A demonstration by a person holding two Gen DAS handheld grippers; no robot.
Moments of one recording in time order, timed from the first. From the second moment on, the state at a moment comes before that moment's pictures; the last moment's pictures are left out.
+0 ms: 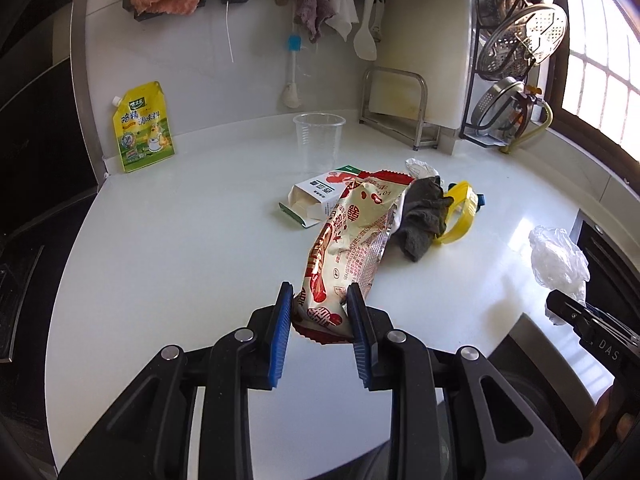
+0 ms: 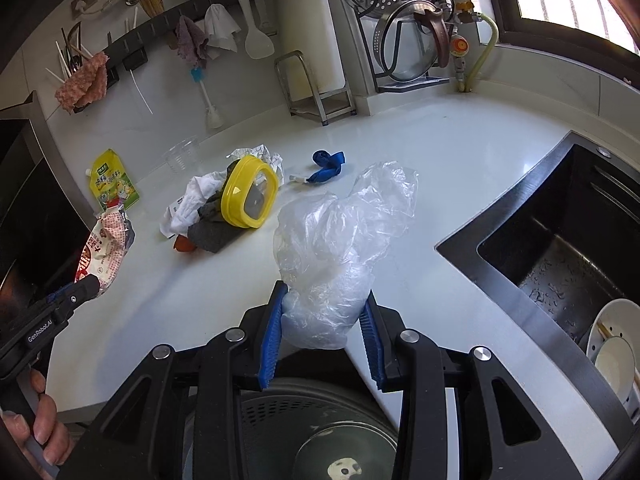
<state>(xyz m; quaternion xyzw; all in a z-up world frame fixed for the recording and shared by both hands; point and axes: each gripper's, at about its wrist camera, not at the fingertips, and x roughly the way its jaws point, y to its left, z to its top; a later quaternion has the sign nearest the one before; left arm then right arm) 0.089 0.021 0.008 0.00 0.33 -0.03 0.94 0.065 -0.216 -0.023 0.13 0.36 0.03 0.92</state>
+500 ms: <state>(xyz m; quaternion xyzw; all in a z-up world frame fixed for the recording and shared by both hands) -0.019 -0.011 -0.011 0.02 0.35 -0.08 0.93 -0.052 -0.202 -0.039 0.13 0.37 0.03 0.92</state>
